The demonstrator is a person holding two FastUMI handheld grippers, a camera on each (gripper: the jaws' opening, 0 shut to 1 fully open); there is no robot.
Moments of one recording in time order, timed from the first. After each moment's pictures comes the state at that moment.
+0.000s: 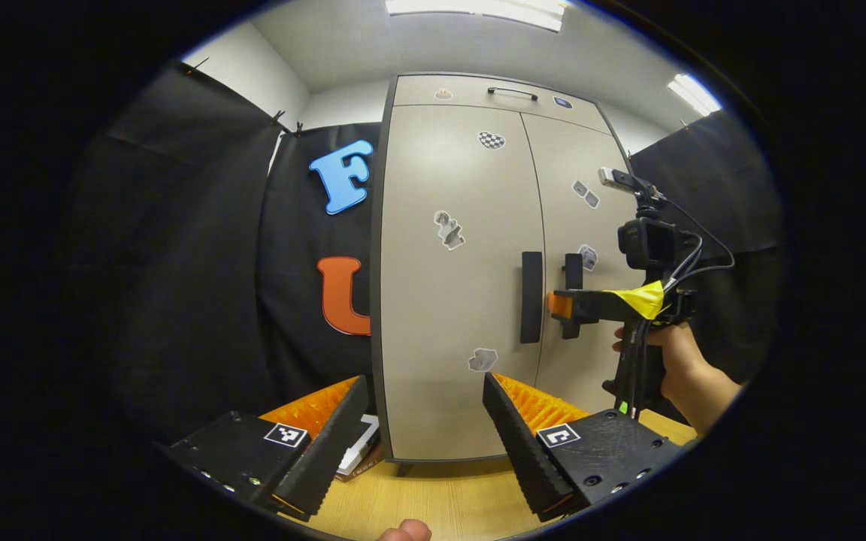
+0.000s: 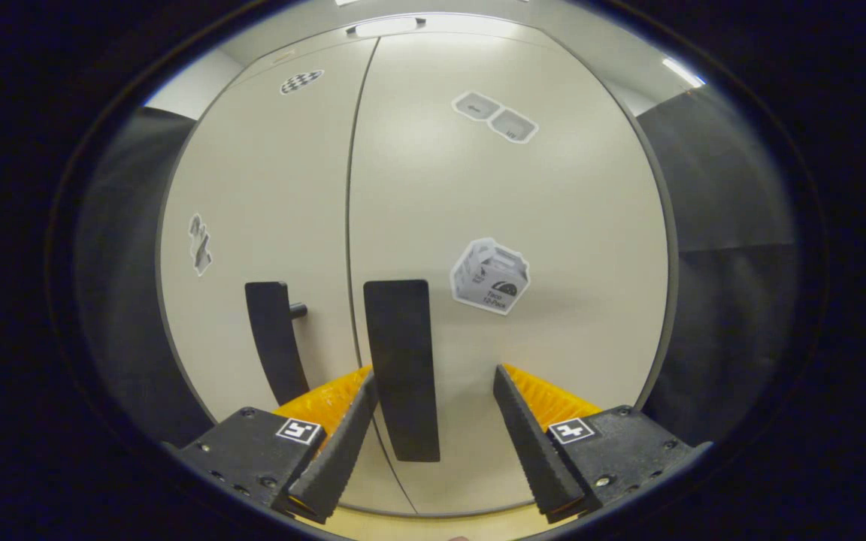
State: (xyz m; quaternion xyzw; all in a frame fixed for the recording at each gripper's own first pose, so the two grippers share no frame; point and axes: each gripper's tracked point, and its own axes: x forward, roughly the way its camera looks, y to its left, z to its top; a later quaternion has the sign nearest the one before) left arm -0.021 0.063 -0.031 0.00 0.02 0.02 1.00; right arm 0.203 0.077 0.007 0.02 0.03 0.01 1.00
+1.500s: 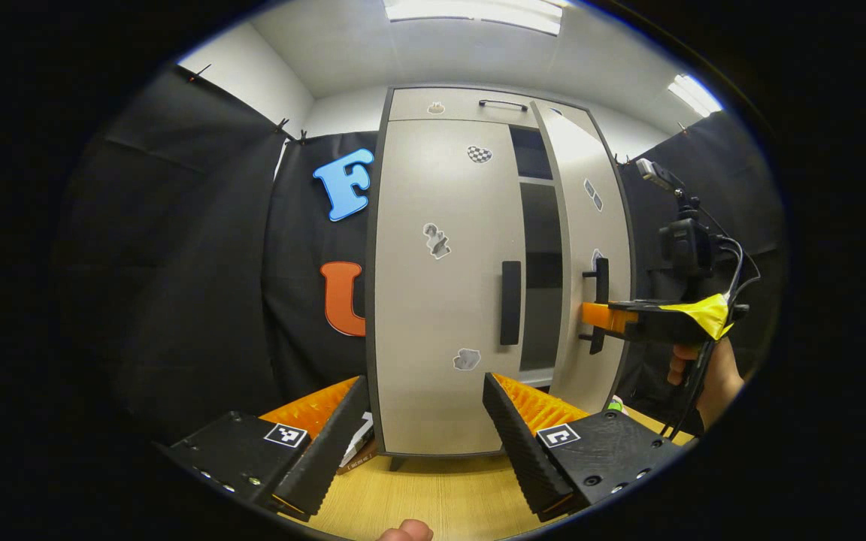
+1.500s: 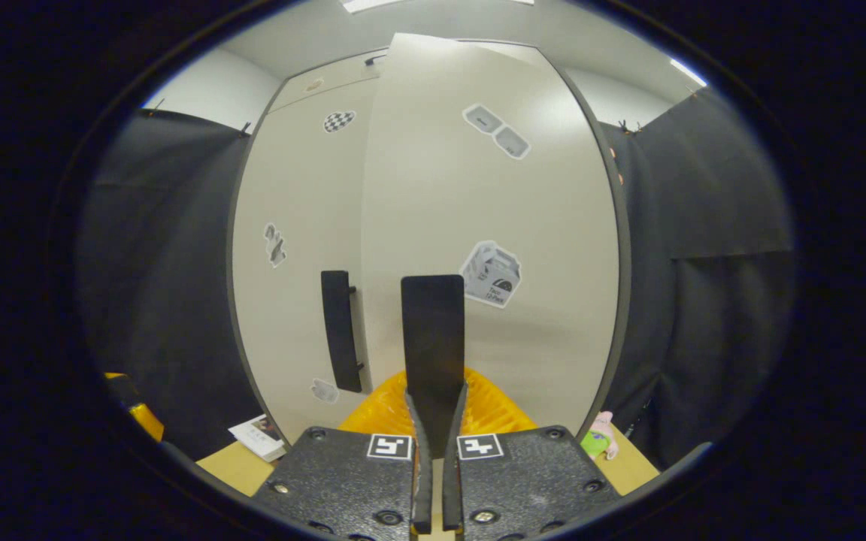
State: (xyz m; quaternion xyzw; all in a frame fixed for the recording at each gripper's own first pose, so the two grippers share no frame) left arm -0.059 0.030 -0.020 0.00 0.01 0.03 1.00; right arm 0.140 0.076 0.009 0.01 0.03 0.09 1.00
